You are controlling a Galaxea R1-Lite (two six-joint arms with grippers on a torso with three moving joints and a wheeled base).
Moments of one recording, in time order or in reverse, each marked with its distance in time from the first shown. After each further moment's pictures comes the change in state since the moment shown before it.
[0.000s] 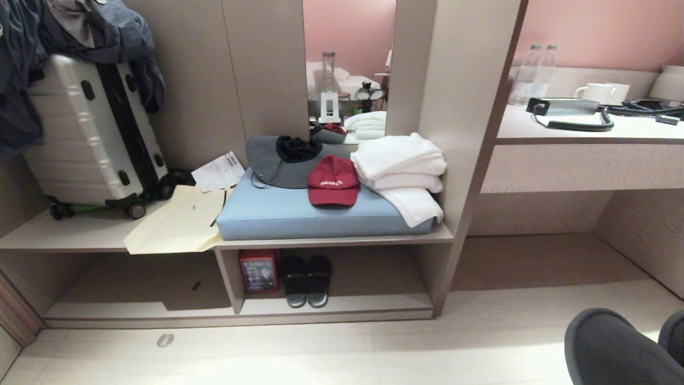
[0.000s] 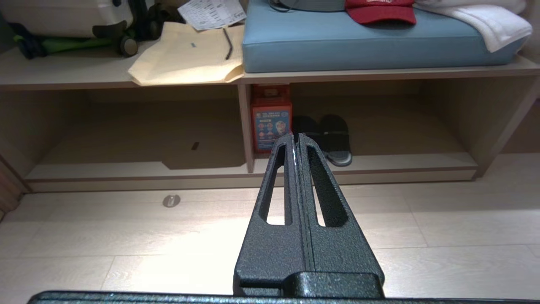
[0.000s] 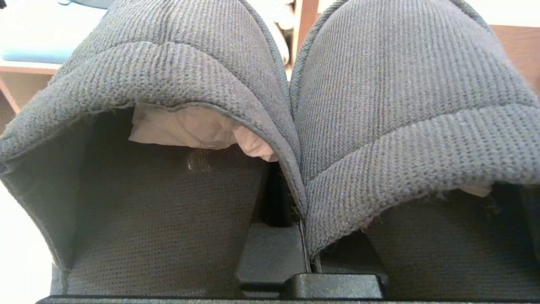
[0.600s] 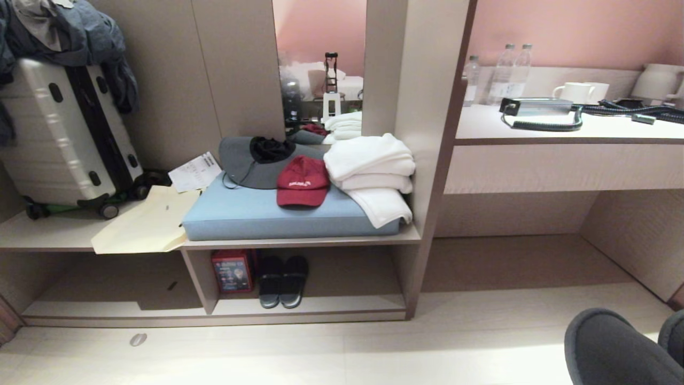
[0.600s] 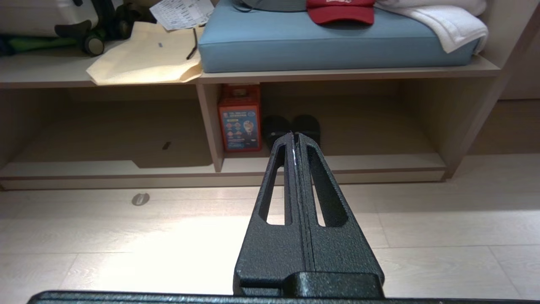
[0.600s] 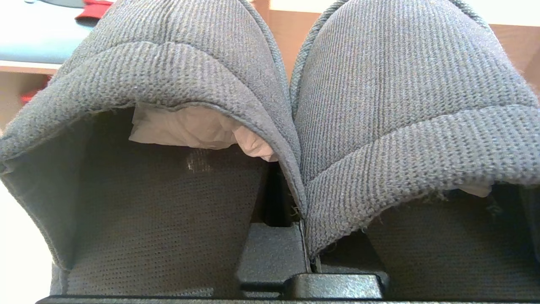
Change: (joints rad) left arm 0.000 0.001 0.000 0.000 0.000 0.000; right arm 0.000 0.000 0.000 0.000 0.000 0.000
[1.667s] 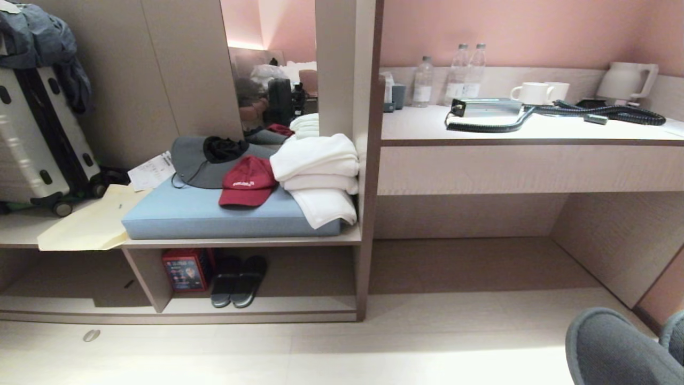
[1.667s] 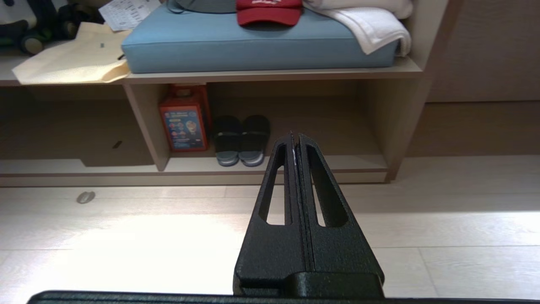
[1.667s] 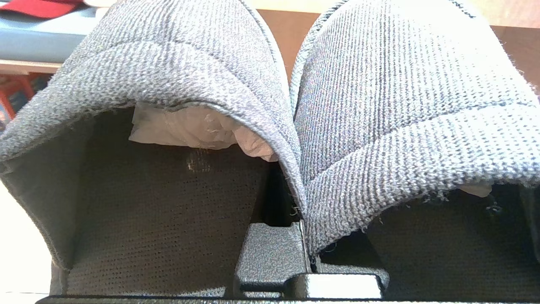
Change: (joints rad) left arm 0.000 0.000 0.000 0.000 0.000 0.000; right arm 0.000 0.000 0.000 0.000 0.000 0.000
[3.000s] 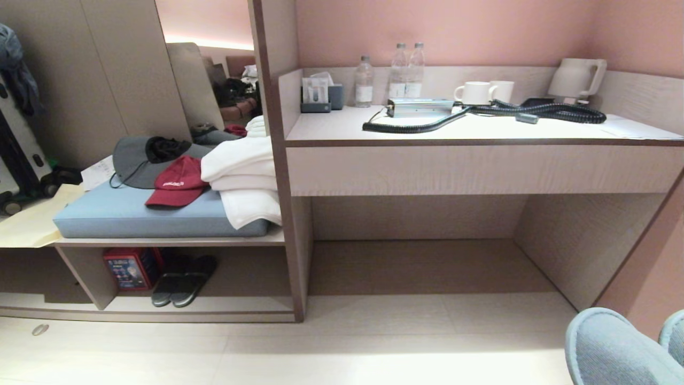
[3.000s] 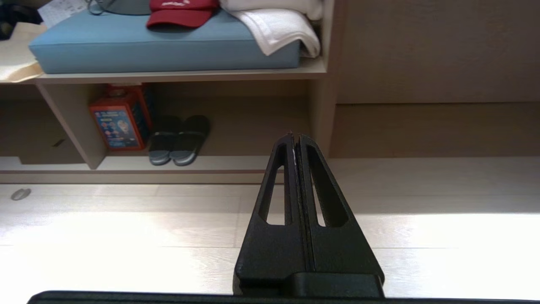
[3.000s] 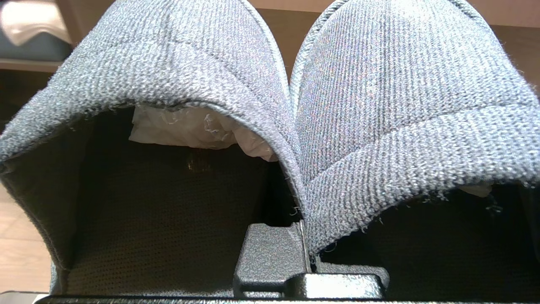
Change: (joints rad) left arm 0.000 0.000 0.000 0.000 0.000 -0.001; right arm 0.000 0.000 0.000 0.000 0.000 0.000
